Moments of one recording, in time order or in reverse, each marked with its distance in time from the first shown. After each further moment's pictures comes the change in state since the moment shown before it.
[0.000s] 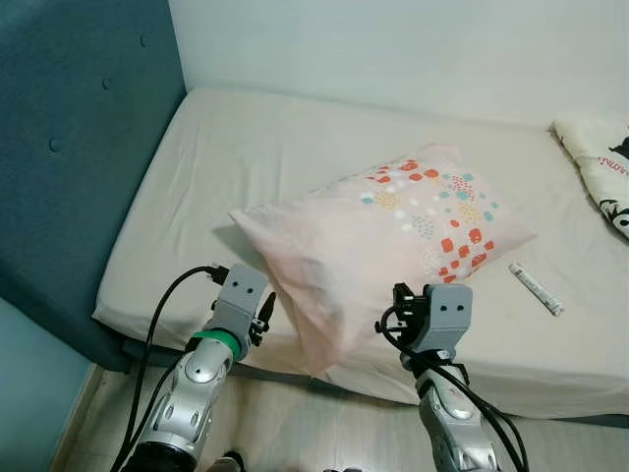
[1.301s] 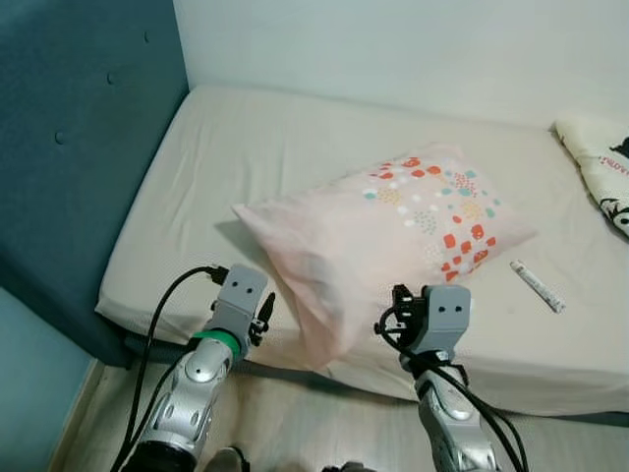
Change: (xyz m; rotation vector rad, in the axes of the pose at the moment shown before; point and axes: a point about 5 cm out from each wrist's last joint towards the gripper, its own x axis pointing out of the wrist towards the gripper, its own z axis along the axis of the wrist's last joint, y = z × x) left arm 0.000 0.001 0.000 -0.002 -0.001 0.005; right arm 0.000 0.000 -0.002 -0.007 0.006 -0.006
